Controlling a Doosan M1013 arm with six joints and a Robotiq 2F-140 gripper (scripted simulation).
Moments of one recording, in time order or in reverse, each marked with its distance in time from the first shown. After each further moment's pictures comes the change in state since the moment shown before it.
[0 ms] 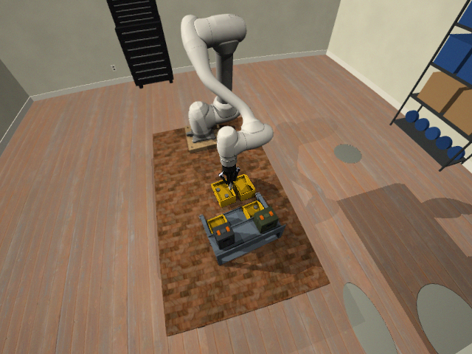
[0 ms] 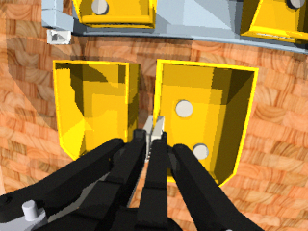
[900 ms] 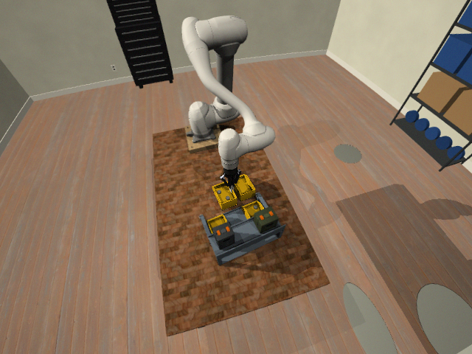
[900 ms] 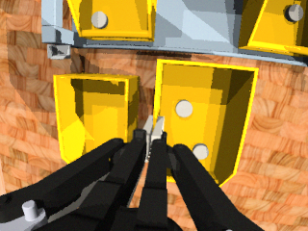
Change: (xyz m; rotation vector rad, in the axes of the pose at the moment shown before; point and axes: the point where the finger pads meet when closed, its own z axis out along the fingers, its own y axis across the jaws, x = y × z) arm 0.019 0.000 0.000 0.000 -0.001 0.000
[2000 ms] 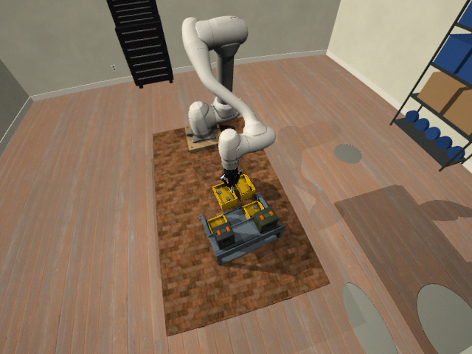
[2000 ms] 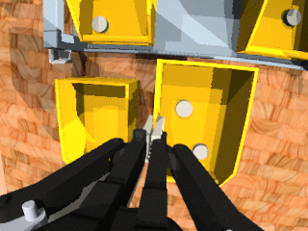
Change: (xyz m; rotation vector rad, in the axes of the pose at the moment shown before) arm 0.006 0.000 -0.003 0.000 0.000 0.000
